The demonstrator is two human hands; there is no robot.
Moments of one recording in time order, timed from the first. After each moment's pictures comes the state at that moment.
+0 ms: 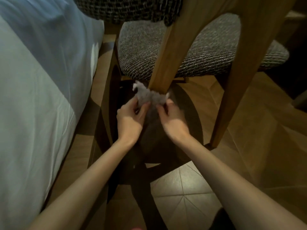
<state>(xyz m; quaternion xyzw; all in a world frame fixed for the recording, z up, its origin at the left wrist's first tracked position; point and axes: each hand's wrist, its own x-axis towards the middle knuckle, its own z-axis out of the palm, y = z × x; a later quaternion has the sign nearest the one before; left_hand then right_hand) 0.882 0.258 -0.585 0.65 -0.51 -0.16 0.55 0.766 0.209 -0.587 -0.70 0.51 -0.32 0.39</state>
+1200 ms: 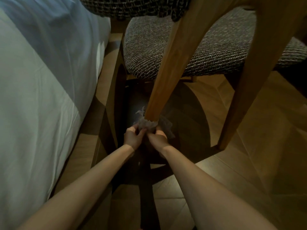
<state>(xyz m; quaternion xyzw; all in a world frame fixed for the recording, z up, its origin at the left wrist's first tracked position) 0.895 0.256 -0.664 0.75 -0.30 -0.40 0.43 0.811 0.211 -0.687 -0.52 0.55 -0.15 0.64</state>
